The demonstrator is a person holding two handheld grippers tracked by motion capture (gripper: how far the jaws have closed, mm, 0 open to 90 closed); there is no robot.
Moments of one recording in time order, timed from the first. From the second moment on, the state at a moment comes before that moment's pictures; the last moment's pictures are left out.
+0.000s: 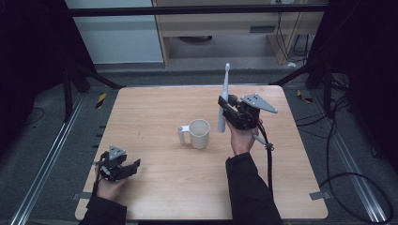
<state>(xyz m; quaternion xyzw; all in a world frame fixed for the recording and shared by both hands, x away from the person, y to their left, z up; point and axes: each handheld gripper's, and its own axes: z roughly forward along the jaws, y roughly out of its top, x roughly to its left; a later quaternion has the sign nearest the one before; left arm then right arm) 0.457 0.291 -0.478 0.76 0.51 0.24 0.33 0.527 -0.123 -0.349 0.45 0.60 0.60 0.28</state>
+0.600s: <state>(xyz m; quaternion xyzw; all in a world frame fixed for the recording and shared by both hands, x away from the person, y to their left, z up) 0.458 0.291 -0.478 0.76 0.51 0.24 0.33 0.544 -0.101 -0.356 0.45 0.58 0.62 0.28</state>
